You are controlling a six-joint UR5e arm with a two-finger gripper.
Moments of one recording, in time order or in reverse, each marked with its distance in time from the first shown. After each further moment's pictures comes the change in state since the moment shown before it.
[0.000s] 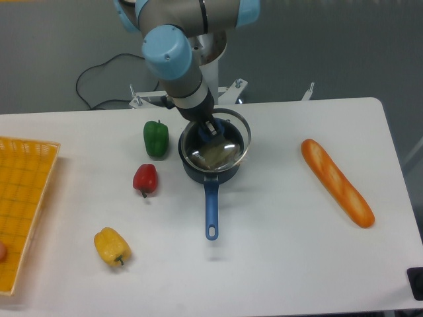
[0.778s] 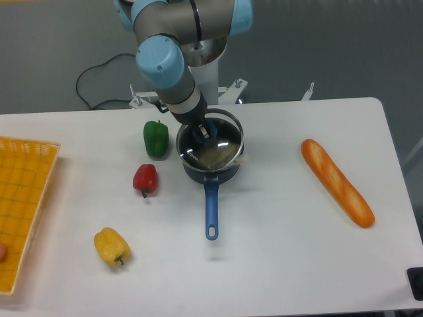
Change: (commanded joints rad) arm 0.002 -0.015 -0.052 0.023 0.023 0.000
